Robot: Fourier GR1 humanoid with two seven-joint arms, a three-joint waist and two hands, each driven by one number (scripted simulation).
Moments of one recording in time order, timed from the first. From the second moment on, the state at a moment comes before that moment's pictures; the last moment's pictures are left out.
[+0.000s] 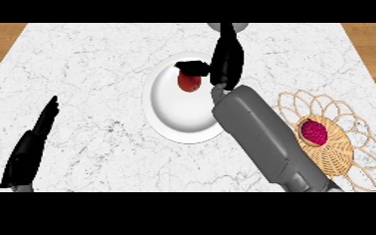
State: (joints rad) left arm 0.07 0.26 0.16 -1.48 -0.22 -0.03 -0.14; right arm -0.88 -0.03 0.39 -0.96 0.51 -0.81 0.68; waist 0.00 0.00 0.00
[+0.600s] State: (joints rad) left arm 0.10 0.23 0.15 -1.51 -0.25 -0.01 -0.14; right arm -0.41 -0.23 0.24 -1.47 0.23 -0.78 0.32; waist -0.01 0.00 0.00
